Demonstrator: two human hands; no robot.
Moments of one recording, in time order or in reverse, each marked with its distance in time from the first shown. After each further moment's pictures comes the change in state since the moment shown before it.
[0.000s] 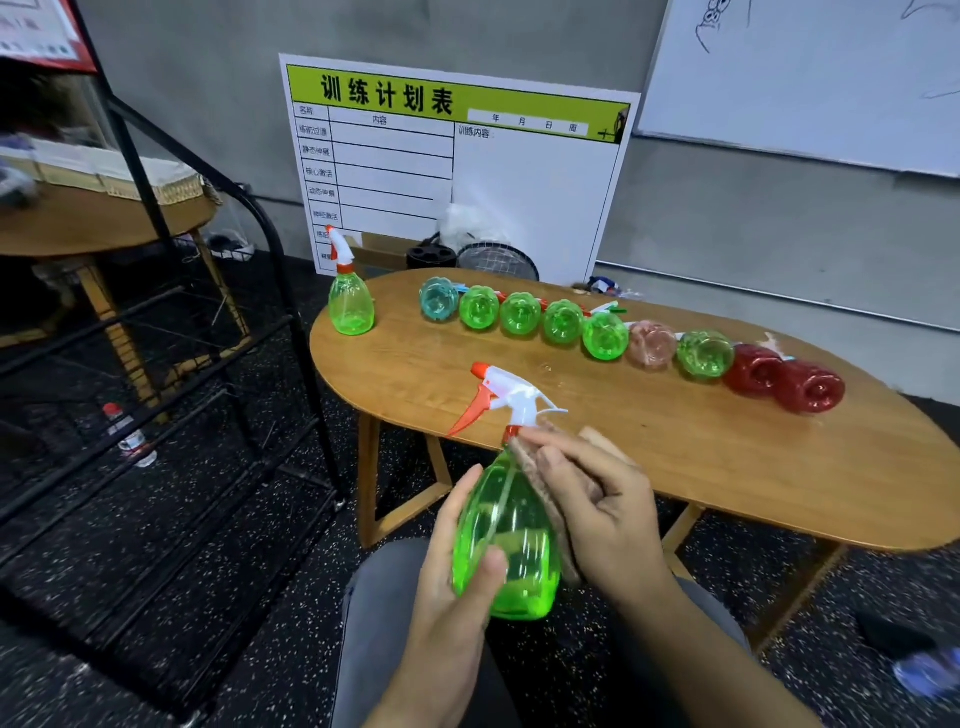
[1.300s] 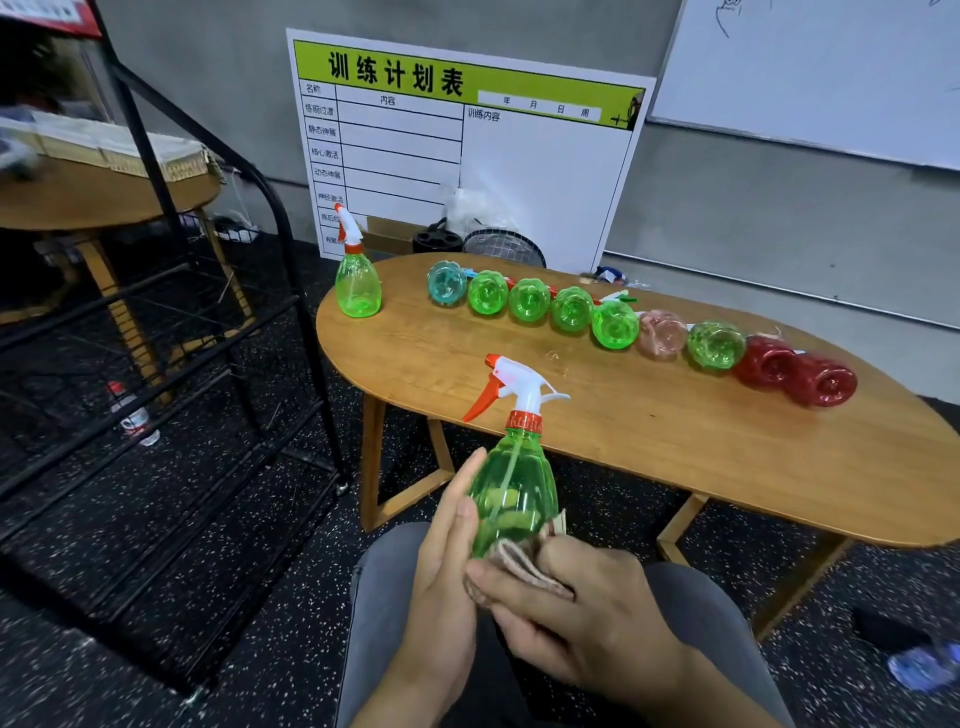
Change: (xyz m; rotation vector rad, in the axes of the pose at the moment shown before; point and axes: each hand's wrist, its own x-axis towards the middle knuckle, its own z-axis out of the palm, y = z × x) left_hand 0.000 0.027 0.006 -0.235 0.041 -0.049; right_hand -0.056 0.008 -0.002 -0.538 -0.319 -0.634
